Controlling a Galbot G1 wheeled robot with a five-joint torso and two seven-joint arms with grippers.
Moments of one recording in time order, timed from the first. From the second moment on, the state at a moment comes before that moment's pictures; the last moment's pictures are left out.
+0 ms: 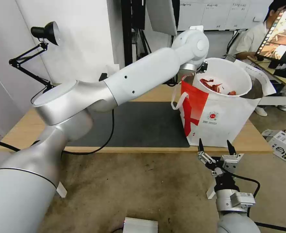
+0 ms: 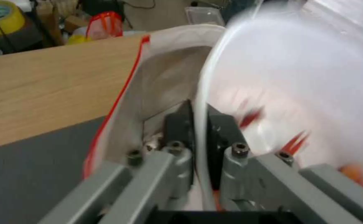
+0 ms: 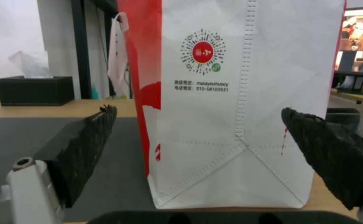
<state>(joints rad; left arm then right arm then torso) -0.48 -1.60 0.72 -1.09 -1.91 0.60 -0.81 -1.63 1.07 0.35 2.23 0.20 0.14 0.52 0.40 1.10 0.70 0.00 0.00</state>
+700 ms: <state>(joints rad) -0.52 -1.52 0.58 -1.14 -1.56 0.53 -0.64 -1.63 1.07 0.37 2.23 0.21 0.14 0.52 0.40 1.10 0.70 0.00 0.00</state>
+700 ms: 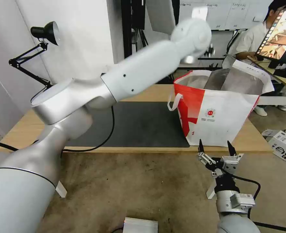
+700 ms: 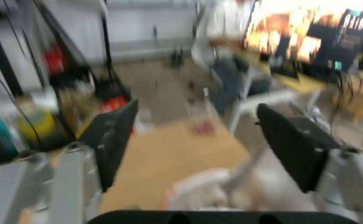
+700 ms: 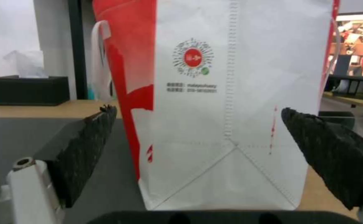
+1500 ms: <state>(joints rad) 0.11 -0.61 0.33 -1.81 -0.81 0.20 -0.22 -1.71 1.11 0.42 2.22 0.15 0.13 0.50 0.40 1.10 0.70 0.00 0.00</state>
